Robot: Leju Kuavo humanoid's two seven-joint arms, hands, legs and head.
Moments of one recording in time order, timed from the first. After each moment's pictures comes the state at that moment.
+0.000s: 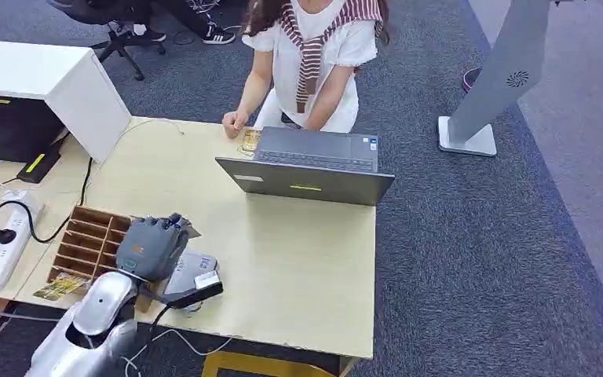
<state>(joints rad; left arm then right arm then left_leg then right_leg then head) -0.19 0.33 -0.37 -1.49 -1.25 0.30 0.03 -0.06 0.22 -0.97 -0.20 1.42 -0.16 0.09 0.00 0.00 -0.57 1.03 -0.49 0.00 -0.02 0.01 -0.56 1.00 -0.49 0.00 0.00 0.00</state>
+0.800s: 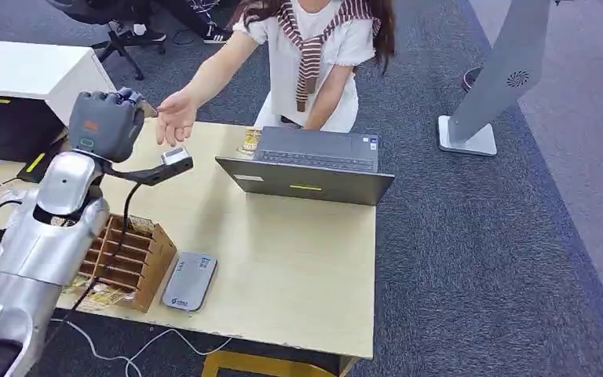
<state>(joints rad) -0.75 0.35 -0.35 -1.14 -1.32 0.32 0.03 -0.07 0.22 -0.94 -0.20 1.45 -0.15 0.08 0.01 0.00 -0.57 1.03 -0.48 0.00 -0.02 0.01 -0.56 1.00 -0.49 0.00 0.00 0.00</state>
